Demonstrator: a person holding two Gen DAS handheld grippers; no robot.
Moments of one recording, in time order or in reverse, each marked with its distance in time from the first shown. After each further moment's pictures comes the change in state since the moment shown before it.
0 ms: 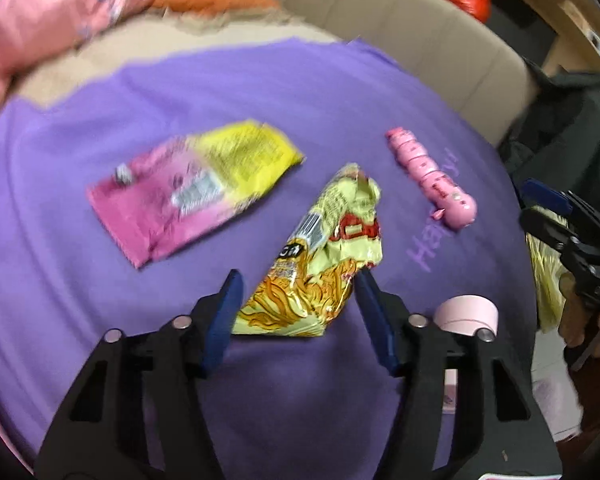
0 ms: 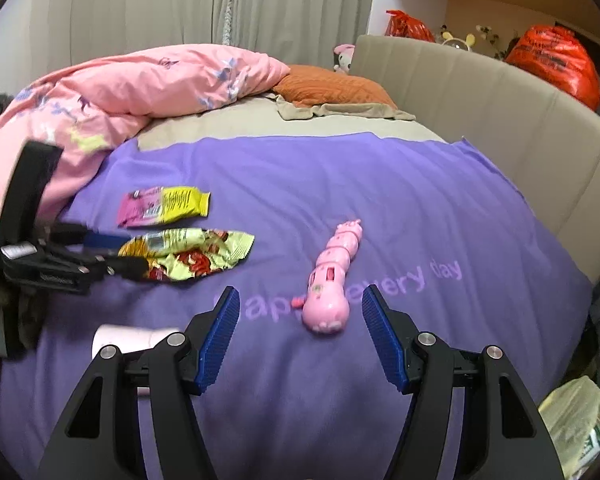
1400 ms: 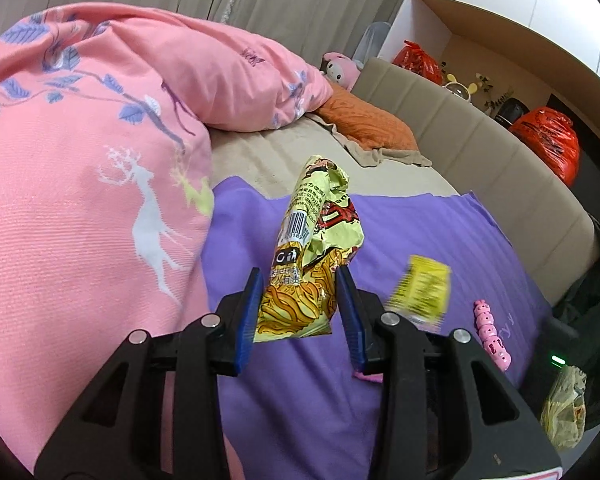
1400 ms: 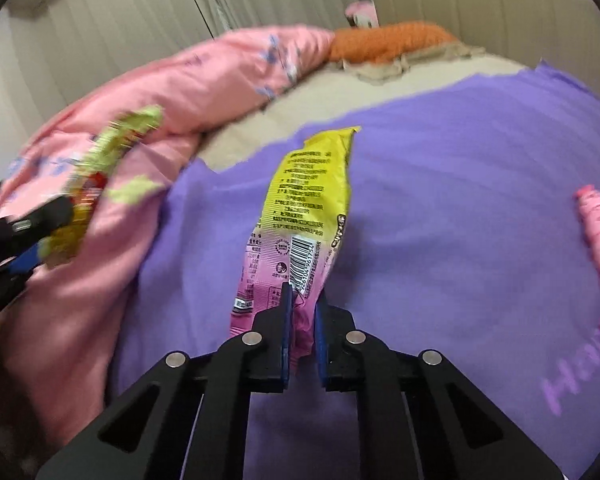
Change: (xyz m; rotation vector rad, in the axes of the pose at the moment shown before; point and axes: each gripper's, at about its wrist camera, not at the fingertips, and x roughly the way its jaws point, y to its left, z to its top) left arm -0.160 0.091 0.001 -0.326 -0.404 0.312; right arm 0.097 0.154 0.039 0.301 0.013 0.256
